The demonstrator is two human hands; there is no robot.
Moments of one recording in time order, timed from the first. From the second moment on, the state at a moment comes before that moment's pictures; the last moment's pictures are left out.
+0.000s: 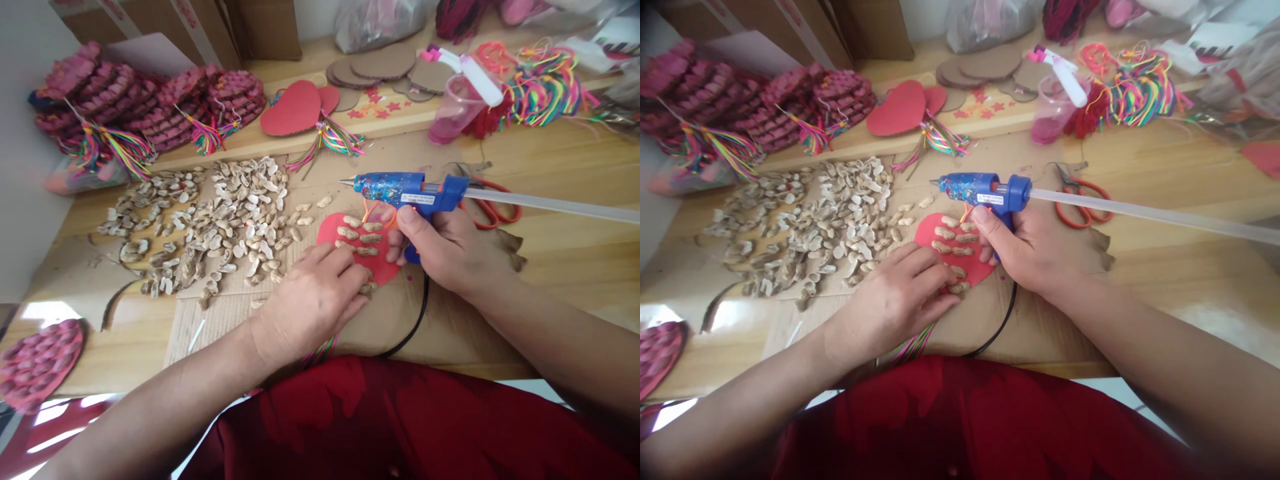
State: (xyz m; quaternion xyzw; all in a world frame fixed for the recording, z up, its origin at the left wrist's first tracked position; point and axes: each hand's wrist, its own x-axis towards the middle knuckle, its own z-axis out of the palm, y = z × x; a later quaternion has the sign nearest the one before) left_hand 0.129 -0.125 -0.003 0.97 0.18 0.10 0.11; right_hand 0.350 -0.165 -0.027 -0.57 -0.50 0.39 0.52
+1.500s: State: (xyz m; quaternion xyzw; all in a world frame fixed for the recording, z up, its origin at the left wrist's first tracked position) left_hand 0.119 -0.092 -0.009 0.95 0.21 0.18 0.14; right_hand 0.352 -0.163 -0.030 -0.55 -0.51 0.42 0.51
